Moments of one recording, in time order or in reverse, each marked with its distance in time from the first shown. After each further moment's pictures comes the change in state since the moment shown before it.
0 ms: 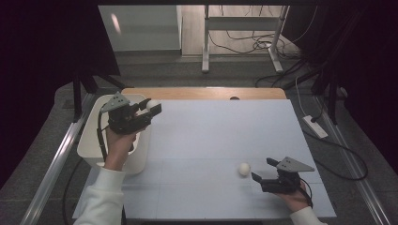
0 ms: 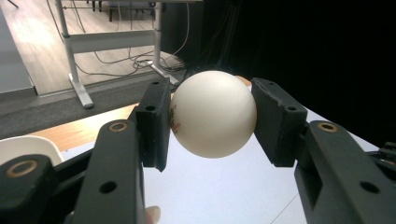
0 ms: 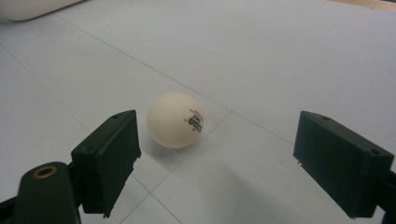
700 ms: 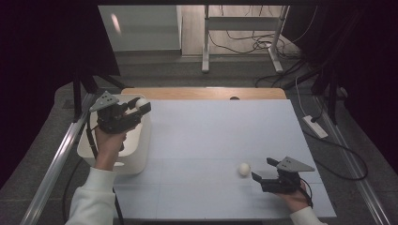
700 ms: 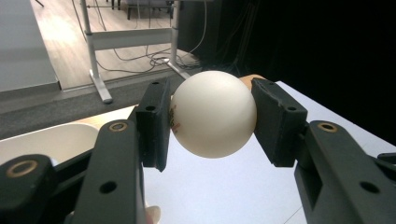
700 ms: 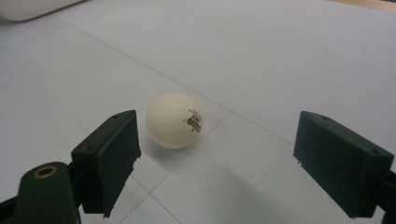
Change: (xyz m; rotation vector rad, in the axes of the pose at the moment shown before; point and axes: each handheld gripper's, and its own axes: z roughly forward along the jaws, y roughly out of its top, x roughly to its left) left arm 0.016 0.000 -0.018 0.009 0.066 -0.009; right arm 0.000 0.000 0.000 0.000 -0.003 0.002
